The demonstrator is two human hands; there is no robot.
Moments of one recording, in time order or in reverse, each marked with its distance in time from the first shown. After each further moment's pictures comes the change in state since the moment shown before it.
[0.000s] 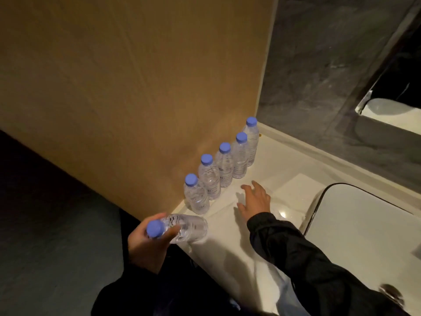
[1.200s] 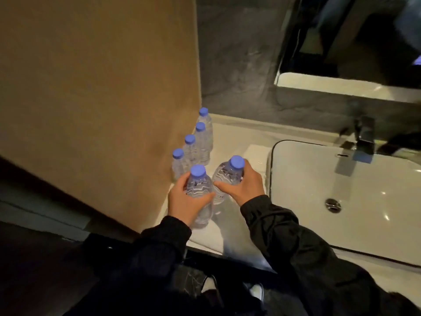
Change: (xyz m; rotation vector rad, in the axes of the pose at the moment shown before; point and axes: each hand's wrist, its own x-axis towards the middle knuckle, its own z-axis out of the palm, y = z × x) left_hand 0.029 0.033 0.047 0.123 -0.569 0.193; right_hand -0.112 -0.078 -0.072 0.662 0.509 0.184
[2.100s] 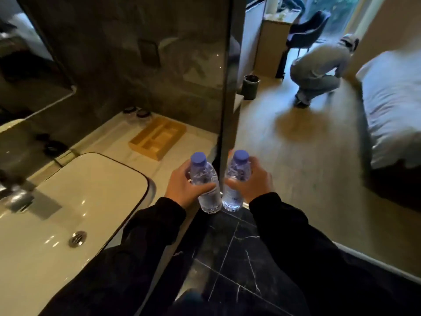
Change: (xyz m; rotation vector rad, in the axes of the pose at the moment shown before) left_hand -0.424 0.143 0.499 0.109 -1.479 0.617; right_hand -0.452 0.200 -0.490 -0.180 1.229 0.730
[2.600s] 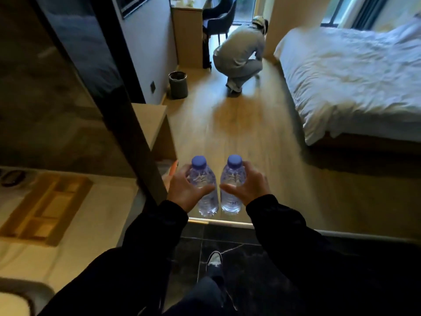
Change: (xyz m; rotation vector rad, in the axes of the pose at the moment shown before) left_hand 0.221 0.043 0.229 -0.014 -0.273 0.019; right_hand 0.181 0.126 -0.133 -0.094 0.172 0.166
